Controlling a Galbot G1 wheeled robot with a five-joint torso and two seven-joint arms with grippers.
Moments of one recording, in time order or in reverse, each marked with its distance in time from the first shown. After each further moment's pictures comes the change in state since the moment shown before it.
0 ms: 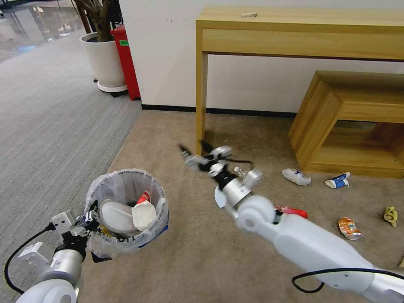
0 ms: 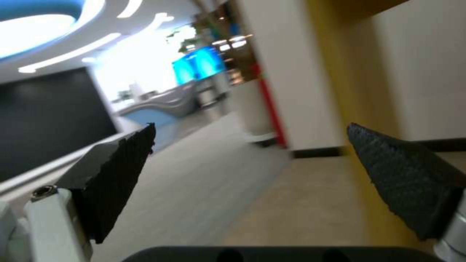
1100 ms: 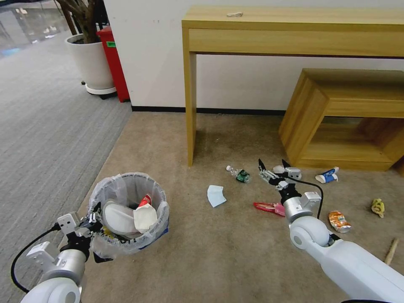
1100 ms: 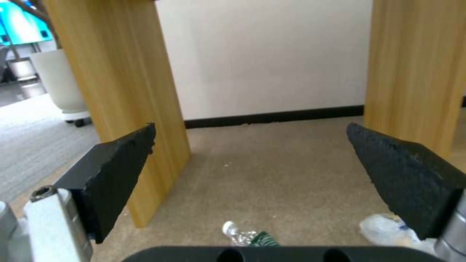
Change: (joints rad) left arm -0.011 0.011 0.013 0.043 0.026 -0.018 0.018; right arm -0.318 -0.139 0.259 -0.095 -0.201 0.037 0.192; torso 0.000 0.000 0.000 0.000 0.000
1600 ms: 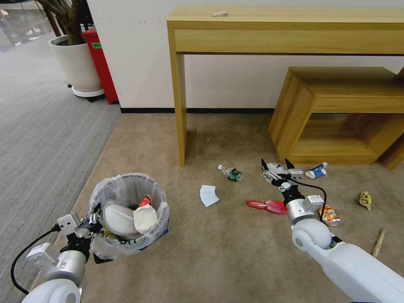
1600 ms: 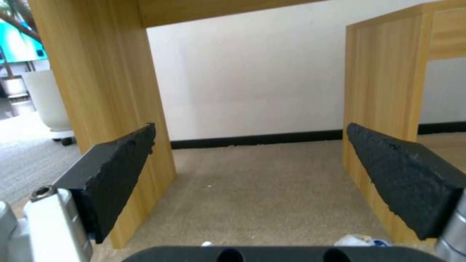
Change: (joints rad) left arm 0.009 -0.009 -0.001 -0.006 0.010 -0.003 0.005; right arm -0.016 0.016 0.019 -0.039 -0.062 0.097 -0.050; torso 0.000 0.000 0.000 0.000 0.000
